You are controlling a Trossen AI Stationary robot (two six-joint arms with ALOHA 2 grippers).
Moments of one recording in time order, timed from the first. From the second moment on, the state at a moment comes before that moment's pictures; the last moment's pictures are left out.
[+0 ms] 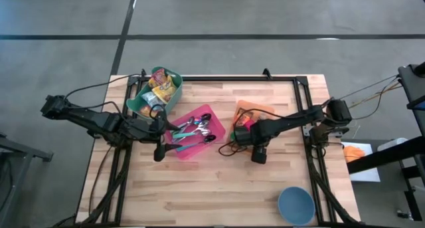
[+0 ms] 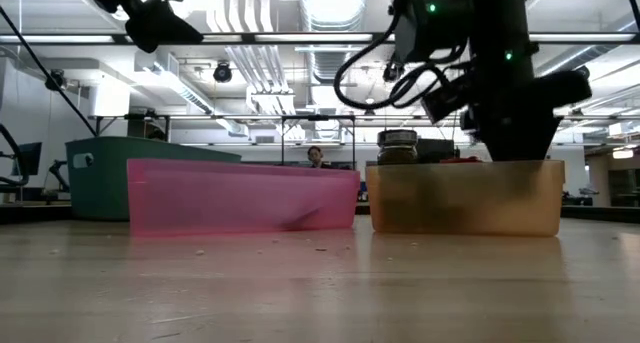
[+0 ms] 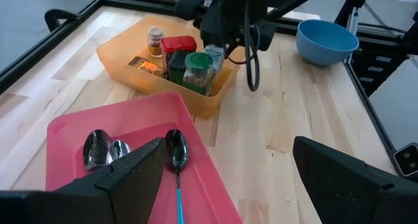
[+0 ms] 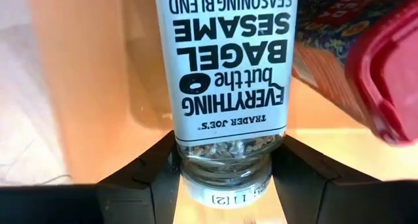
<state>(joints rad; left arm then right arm) -0.28 0.87 0.70 -0.35 -0.29 -0.29 0.13 1.72 1.13 -1.09 0.07 0.39</state>
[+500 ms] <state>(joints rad) -0.28 0.87 0.70 -0.16 -0.27 -0.43 0.23 1.72 1.37 -1.40 0.16 0.38</state>
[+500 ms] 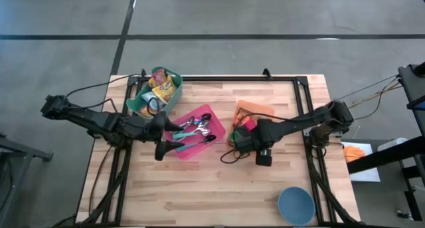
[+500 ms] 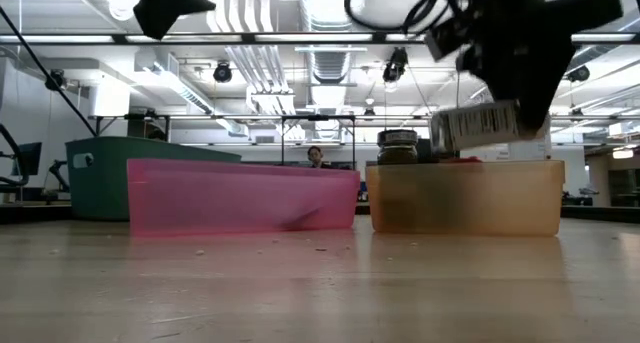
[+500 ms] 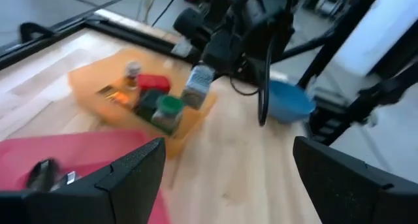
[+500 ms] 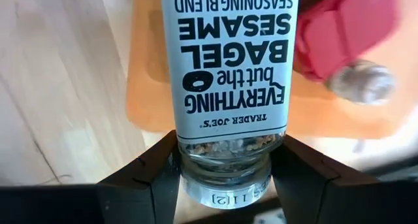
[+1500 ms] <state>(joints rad) 0.14 1.40 1.04 -0.14 0.40 -0.71 0.39 1.87 1.76 -1.44 0.65 -0.03</state>
